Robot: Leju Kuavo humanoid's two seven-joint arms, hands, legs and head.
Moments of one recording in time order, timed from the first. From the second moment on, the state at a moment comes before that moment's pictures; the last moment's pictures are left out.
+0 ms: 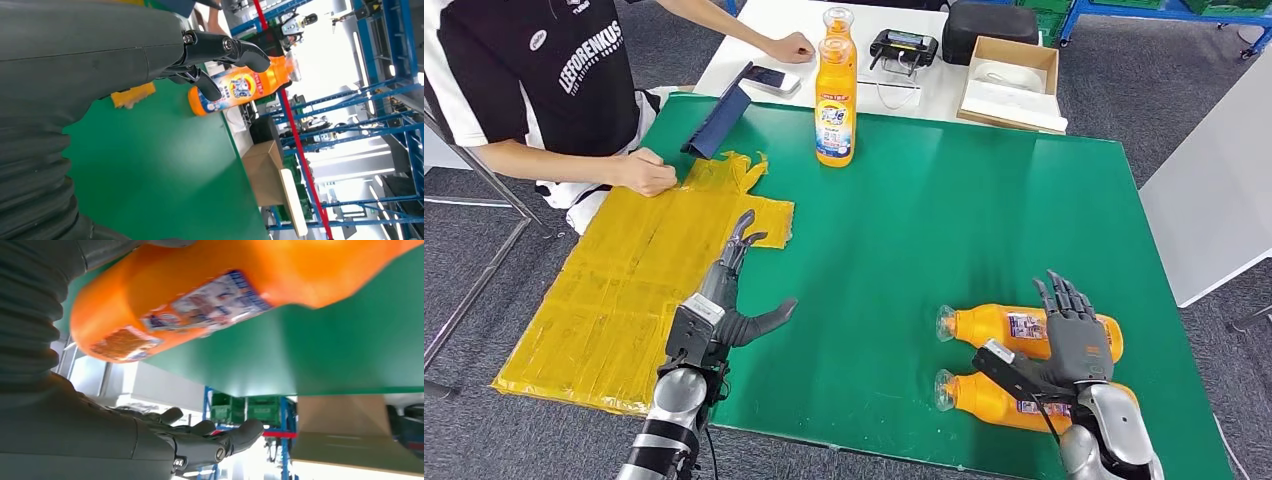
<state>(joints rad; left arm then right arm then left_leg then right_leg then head) -0.13 -0.29 0.01 -1.36 -0.37 -0.03 -0.63 -0.09 -0.06 -0.05 -1.33 1.20 -0.21 -0.16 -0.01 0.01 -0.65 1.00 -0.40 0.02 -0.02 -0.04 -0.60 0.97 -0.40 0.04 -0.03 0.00</state>
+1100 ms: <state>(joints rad) -0.15 -0.29 -0.03 -1.27 -0.31 -0.07 -0.66 -0.48 -0.15 -0.08 -0.66 1.49 -0.30 -0.11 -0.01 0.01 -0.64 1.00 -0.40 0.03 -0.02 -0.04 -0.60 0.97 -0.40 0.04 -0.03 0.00</state>
